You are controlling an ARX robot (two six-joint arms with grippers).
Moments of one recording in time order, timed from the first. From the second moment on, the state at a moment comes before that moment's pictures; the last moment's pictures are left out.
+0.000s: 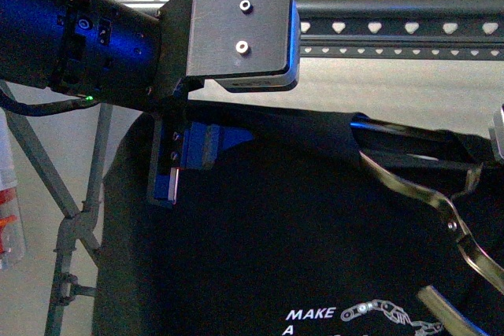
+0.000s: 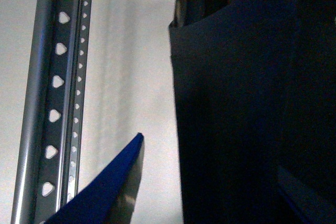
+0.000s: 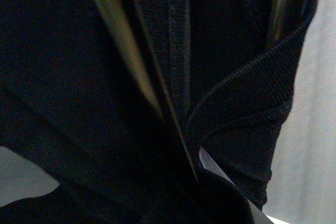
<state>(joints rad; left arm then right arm) -0.31 1.55 1.14 0.20 0.48 1.52 -0.16 1.58 1.13 -0.11 -0.41 -1.61</state>
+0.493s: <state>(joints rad) -0.31 1.55 1.14 0.20 0.49 1.52 -0.29 1.45 1.07 -0.69 -0.41 -1.50</state>
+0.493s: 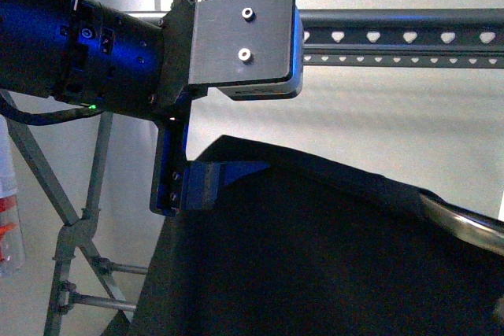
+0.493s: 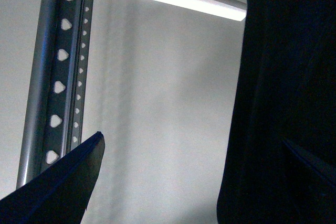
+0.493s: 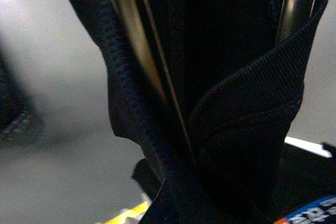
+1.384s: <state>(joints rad) -0.23 1.61 1.15 0.89 0.28 0.07 -0.56 1.20 0.93 -0.73 -1.31 -0.93</state>
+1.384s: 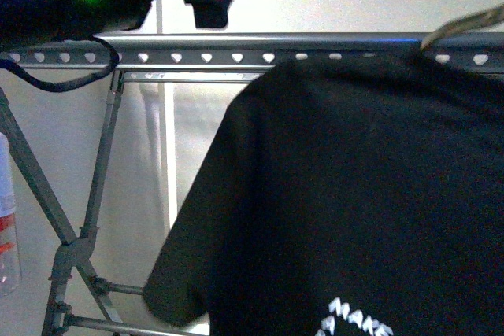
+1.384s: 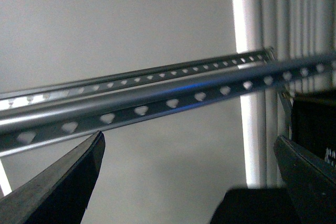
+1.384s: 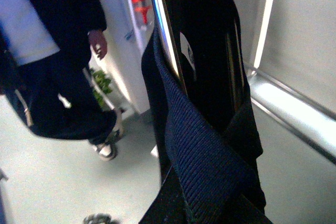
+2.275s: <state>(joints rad) -0.09 1.46 1.18 0.75 0.26 -0.77 -0.51 1.10 0.77 -0.03 -1.19 0.51</state>
